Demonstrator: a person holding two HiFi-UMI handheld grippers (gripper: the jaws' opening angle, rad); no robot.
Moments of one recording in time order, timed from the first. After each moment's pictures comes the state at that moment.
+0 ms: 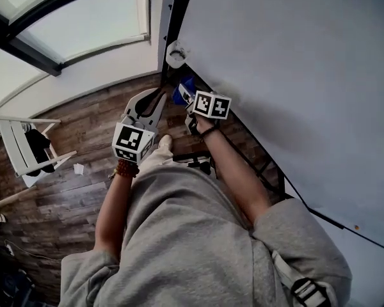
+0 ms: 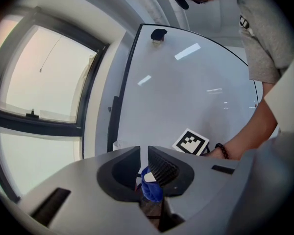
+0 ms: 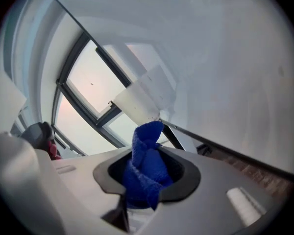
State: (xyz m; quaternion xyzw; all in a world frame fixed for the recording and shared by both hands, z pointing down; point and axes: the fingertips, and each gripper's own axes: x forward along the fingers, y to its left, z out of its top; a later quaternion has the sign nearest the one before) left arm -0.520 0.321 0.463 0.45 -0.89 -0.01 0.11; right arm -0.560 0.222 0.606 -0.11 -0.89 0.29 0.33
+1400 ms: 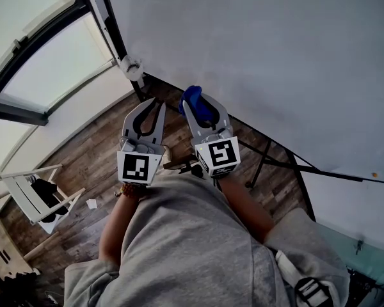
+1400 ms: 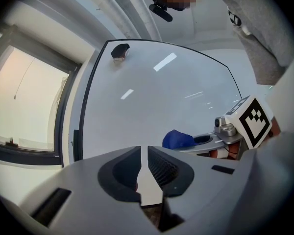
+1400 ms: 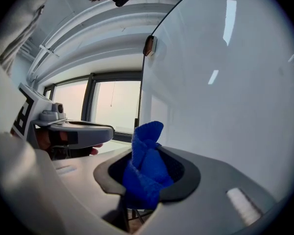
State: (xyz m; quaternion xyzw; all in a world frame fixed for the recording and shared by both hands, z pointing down) left arm -0.451 0.230 0.366 0.51 -0.86 0.01 0.01; right arm -0.427 0.160 0.384 -0.02 -1.00 -0.03 0.05
